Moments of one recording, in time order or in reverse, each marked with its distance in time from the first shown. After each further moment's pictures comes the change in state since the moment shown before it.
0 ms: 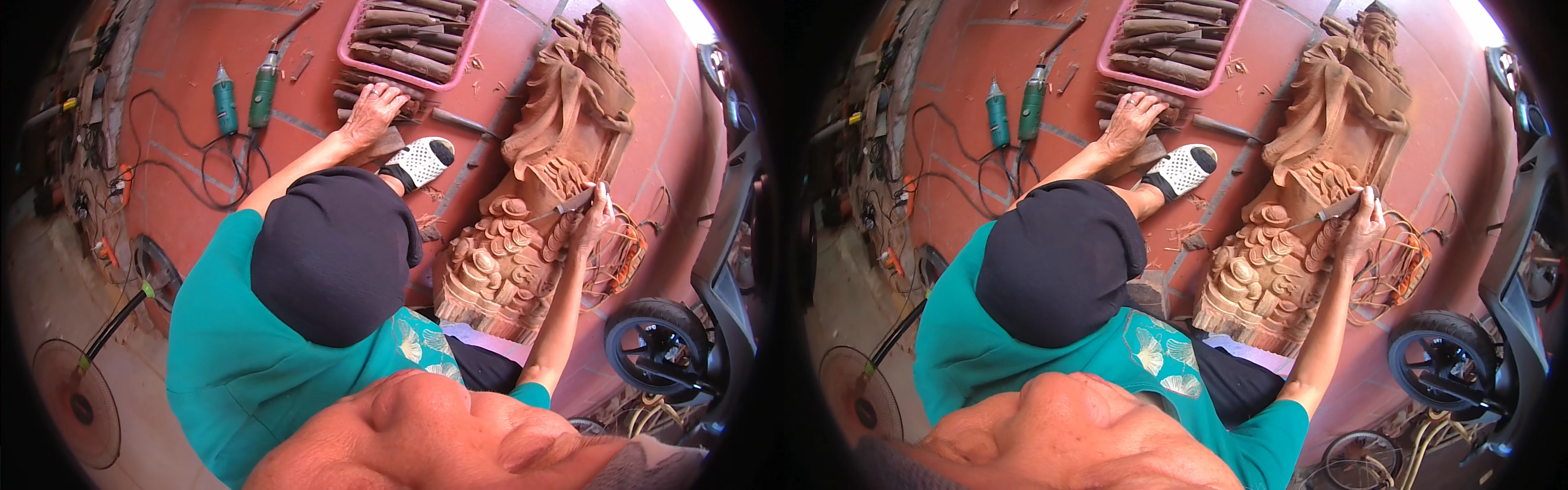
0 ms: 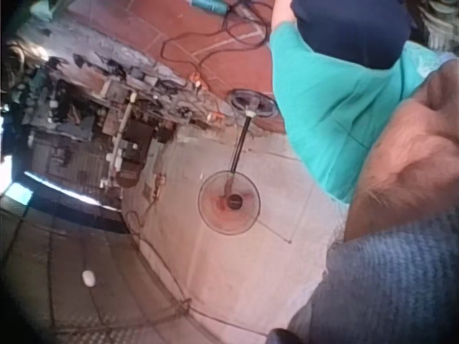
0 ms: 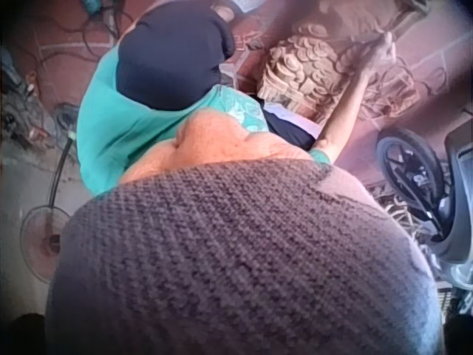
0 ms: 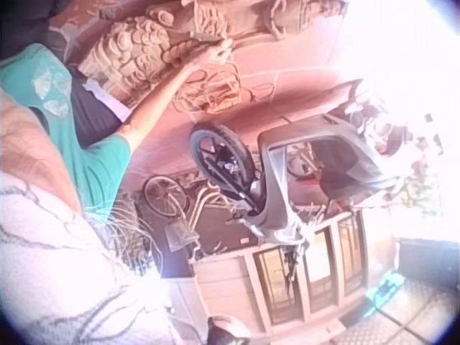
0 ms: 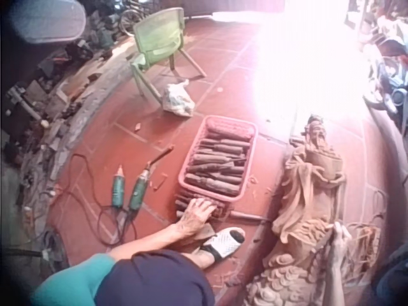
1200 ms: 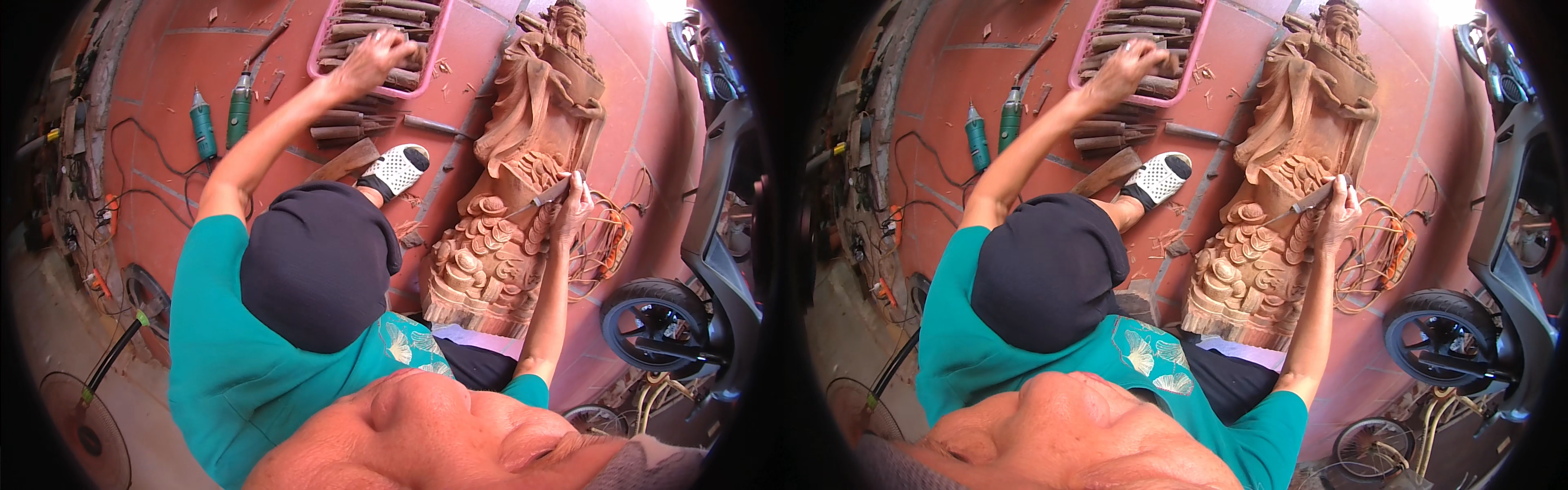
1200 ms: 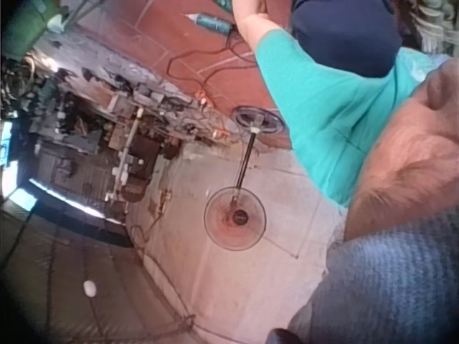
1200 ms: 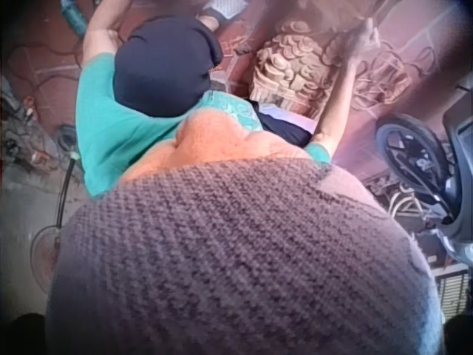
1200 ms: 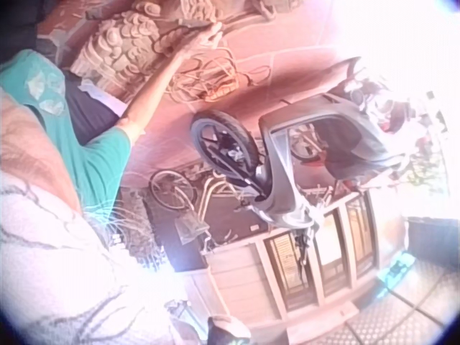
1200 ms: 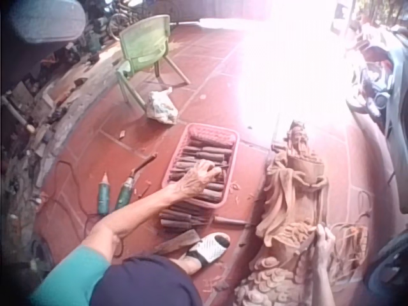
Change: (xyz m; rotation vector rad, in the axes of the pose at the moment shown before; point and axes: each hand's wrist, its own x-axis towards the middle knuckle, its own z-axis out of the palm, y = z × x) left_hand 0.132 -0.039 -0.027 -0.172 0.087 0.273; right_hand -0.003 -0.011 0.004 -0.062 0.013 -0.053
